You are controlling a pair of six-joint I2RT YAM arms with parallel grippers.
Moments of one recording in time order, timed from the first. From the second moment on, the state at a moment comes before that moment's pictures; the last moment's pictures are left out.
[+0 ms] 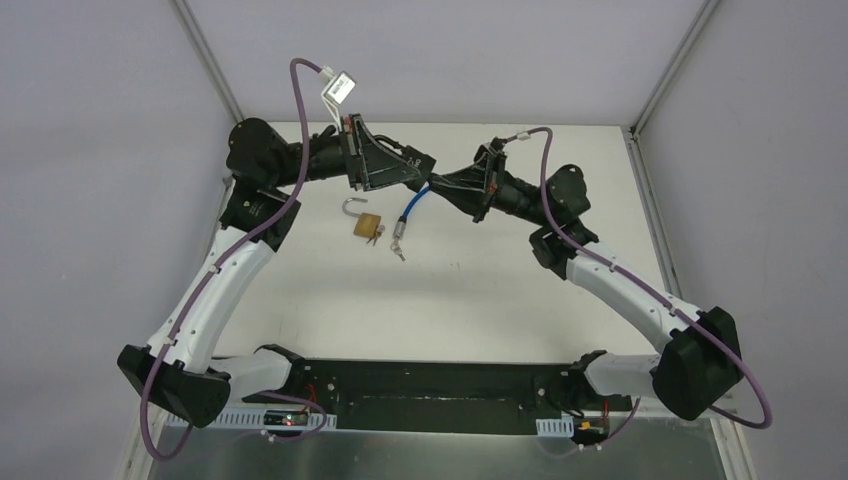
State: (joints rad) left arm -0.40 1.16 1.33 0.18 1.01 -0.87; right arm 0.61 1.28 0.97 0.65 -0.72 2.00
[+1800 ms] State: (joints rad) left arm -0.47 1.20 1.24 0.35 1.16 -0.95; right arm 0.61 1.21 1.21 0.25 -0.73 1.10
